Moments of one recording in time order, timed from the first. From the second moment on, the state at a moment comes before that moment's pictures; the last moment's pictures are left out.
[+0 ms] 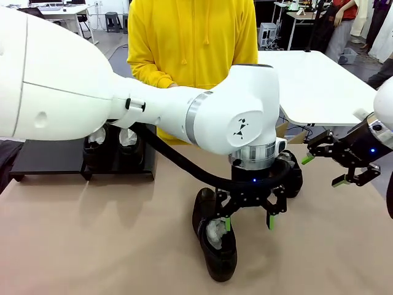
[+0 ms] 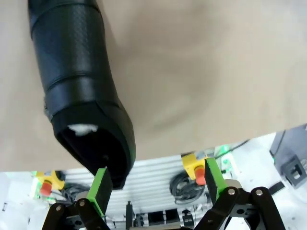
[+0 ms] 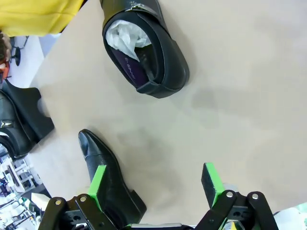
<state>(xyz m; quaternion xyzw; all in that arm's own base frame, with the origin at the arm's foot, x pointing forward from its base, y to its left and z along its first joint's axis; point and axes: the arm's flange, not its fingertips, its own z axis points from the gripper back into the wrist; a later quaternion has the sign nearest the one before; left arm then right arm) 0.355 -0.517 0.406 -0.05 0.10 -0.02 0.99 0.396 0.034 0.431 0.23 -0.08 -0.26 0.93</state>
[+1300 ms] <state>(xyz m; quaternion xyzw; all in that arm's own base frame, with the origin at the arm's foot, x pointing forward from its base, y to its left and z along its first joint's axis) 0.336 -0.512 0.348 -0.02 0.04 0.00 1.00 0.396 0.034 0.431 0.23 -0.08 -0.26 0.93</state>
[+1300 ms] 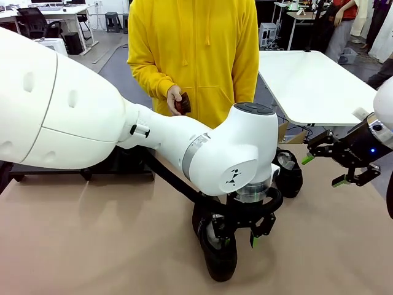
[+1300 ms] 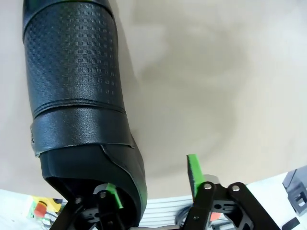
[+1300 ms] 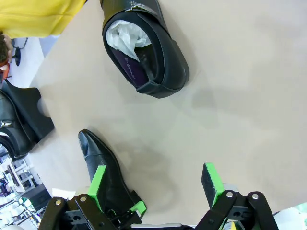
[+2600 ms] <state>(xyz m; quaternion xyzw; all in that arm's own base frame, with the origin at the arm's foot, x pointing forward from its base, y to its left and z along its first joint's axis) 0.356 -0.444 0.473 -0.07 -0.01 -0.10 0.99 0.396 0.033 0.431 0.23 -0.08 -0.26 0.93</state>
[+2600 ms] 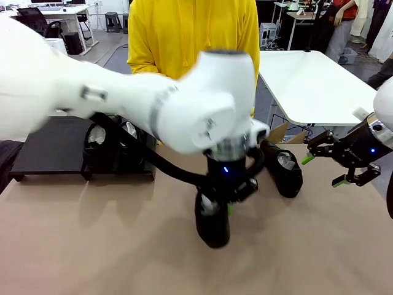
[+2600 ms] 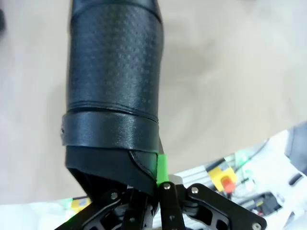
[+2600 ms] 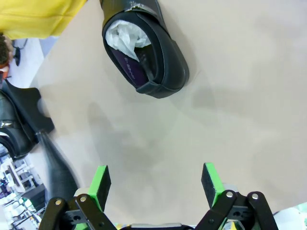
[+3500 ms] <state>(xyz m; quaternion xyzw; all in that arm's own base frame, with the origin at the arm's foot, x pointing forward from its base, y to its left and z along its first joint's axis) 0.429 -0.121 0.627 0.11 -0.10 0.02 0.99 0.395 0.033 0.431 0.23 -0.08 -0.26 0.93</state>
